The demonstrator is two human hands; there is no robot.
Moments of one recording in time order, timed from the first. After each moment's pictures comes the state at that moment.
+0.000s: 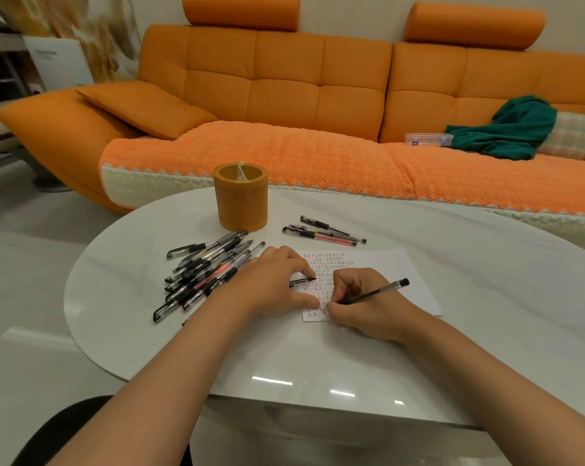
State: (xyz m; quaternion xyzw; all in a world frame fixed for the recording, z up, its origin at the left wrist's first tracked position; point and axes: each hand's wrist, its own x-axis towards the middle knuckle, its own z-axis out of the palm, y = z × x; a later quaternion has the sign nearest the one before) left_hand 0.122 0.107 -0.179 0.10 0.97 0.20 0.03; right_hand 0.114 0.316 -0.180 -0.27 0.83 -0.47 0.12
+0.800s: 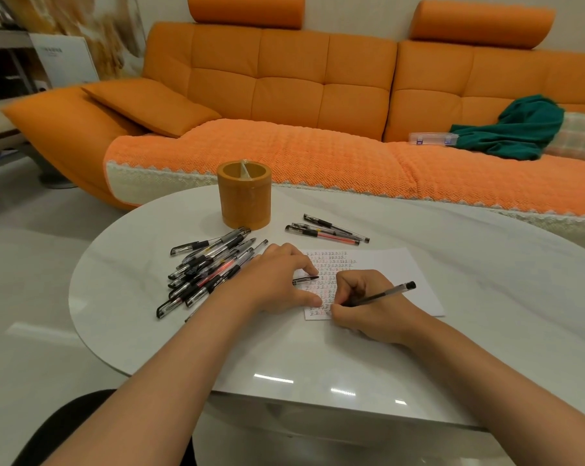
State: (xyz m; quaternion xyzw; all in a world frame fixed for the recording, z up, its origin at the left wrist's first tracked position) left_hand 0.121 0.107 -0.178 0.09 0.97 0.22 0.04; right_hand 0.117 0.319 -0.182 -0.26 0.83 -0.48 0.13
